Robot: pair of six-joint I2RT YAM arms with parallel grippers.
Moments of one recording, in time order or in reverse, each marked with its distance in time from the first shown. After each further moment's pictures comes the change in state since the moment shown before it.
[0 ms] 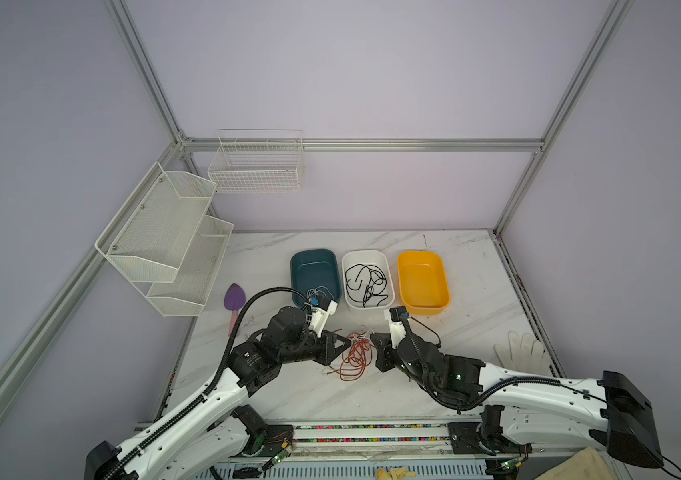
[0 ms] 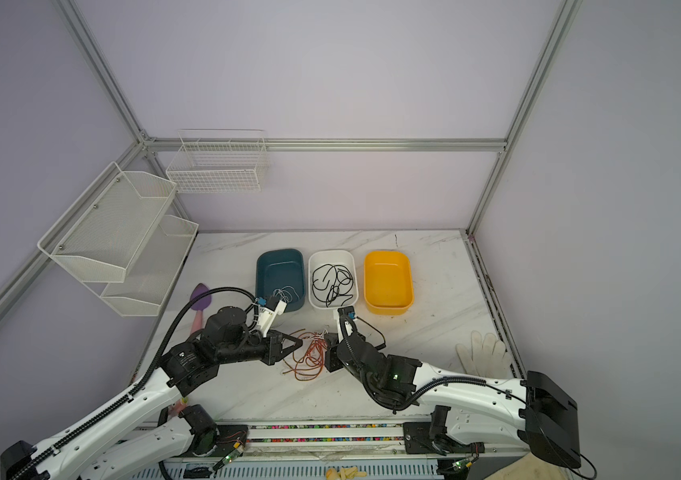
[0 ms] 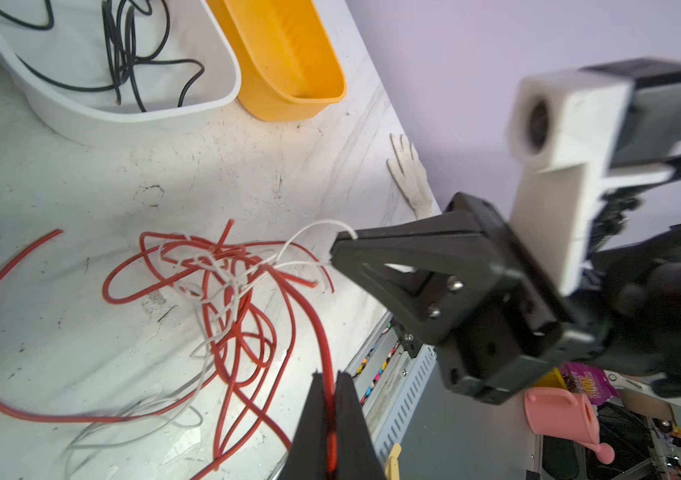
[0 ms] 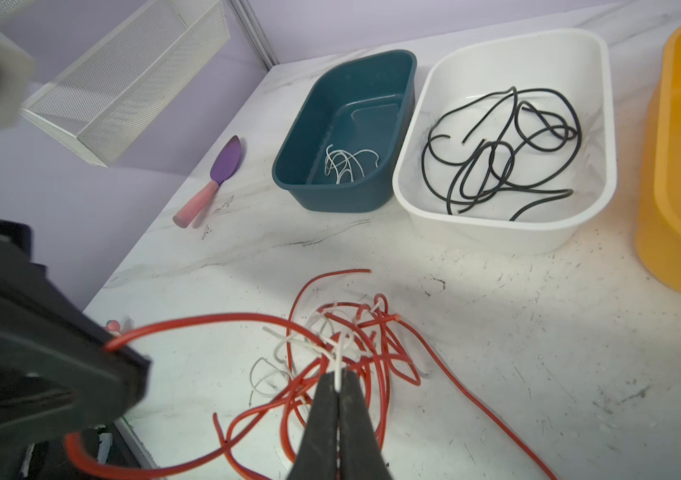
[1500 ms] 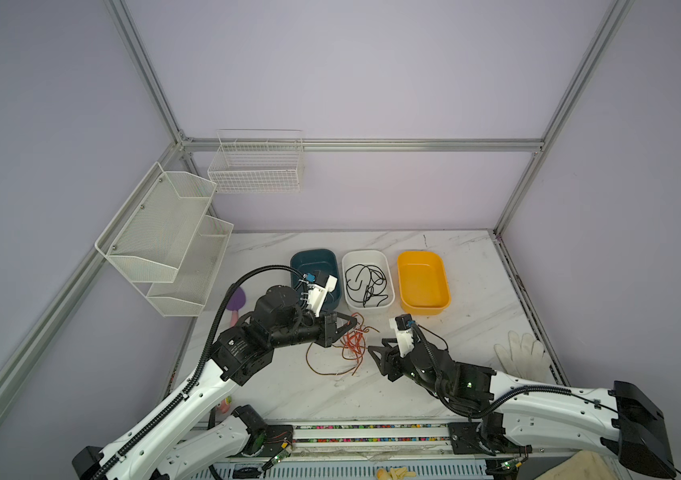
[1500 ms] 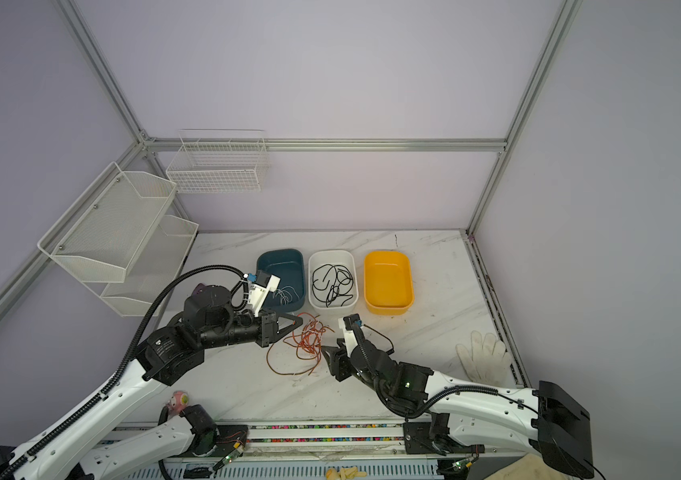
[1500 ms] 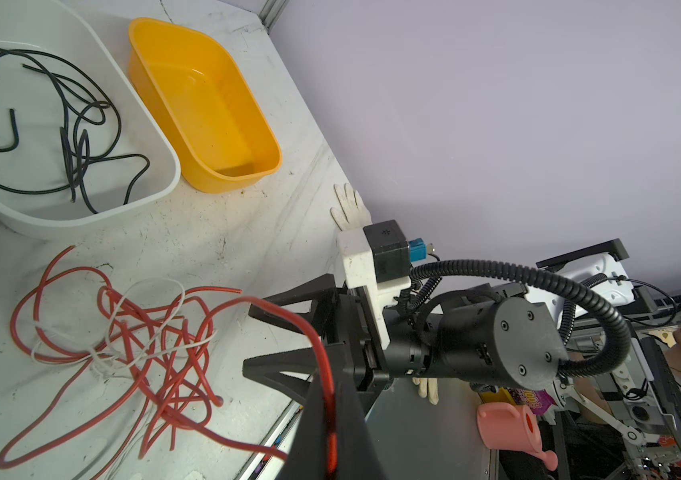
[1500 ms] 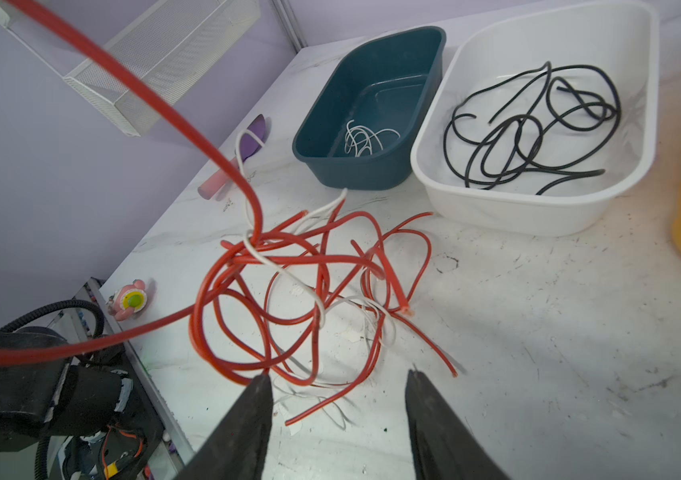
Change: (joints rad) left arm -0.010 0.060 0.264 -0.099 0.001 -0.032; right arm -0.005 -0.135 -0.114 0.068 -0.135 -0.083
